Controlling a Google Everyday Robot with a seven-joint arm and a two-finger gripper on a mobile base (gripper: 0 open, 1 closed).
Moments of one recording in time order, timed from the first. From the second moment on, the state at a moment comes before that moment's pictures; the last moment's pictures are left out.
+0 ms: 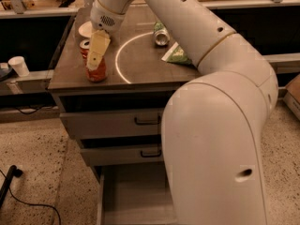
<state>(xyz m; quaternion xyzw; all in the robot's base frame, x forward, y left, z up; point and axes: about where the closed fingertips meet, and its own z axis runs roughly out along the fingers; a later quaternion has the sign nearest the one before) 0.675 0.156 0.904 -0.71 0.65 0.16 0.22</state>
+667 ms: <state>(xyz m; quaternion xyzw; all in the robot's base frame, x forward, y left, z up) 0.675 0.157 0.904 -0.71 0.65 0.16 0.22</state>
